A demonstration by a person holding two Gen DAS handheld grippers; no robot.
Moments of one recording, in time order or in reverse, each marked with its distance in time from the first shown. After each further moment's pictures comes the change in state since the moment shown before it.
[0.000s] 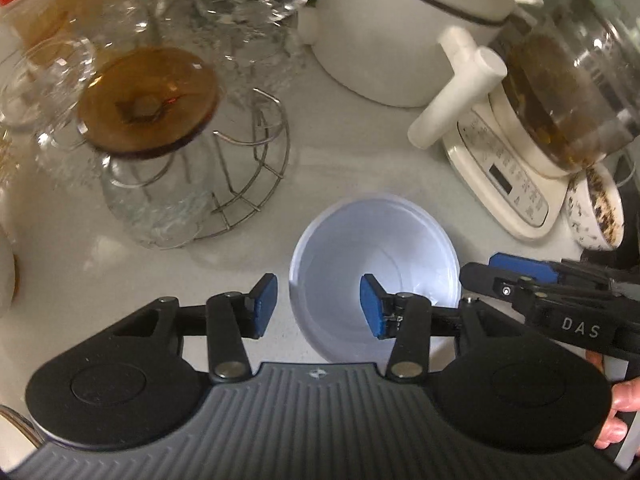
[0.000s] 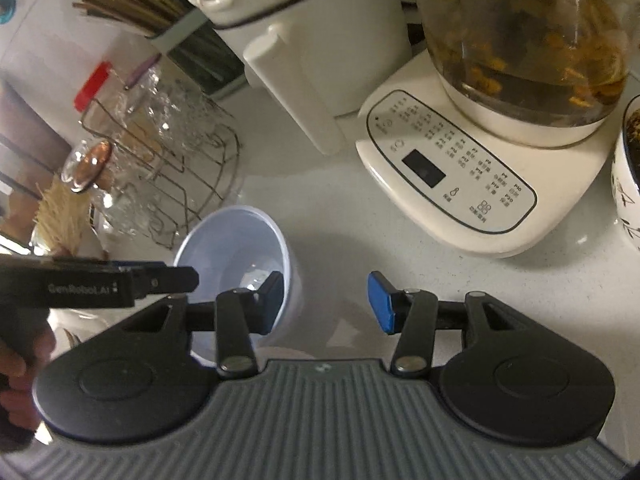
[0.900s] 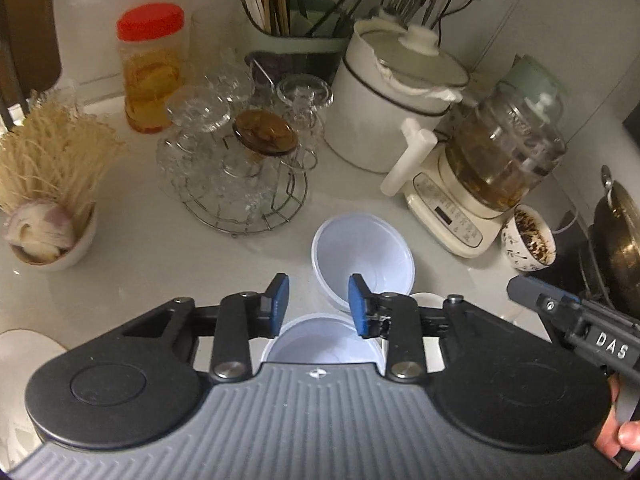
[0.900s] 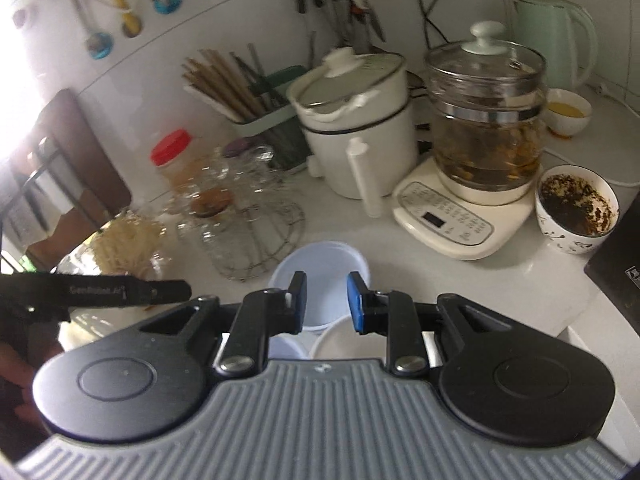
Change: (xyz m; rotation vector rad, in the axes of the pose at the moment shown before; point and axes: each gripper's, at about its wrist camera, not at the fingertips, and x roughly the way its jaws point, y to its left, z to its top) left arm -0.128 0.034 -0.100 -0.074 -0.310 -0.079; right arm -0.128 0.086 -0.076 -0.029 -0.361 -0.105
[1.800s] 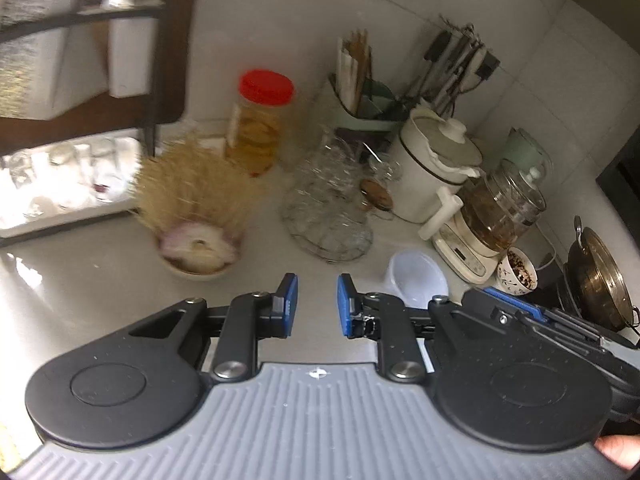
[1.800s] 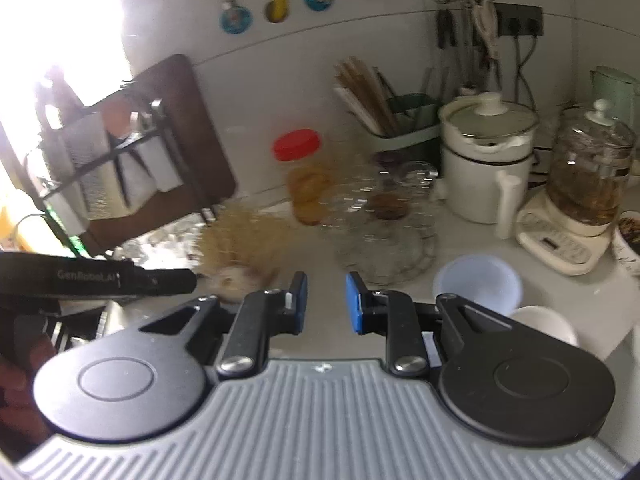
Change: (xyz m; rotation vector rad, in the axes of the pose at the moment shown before) left arm -0.152 0.143 -0.020 -0.064 -0.150 -0.058; right arm -0.035 0.193 -0.037 -0.150 -0.074 0.027
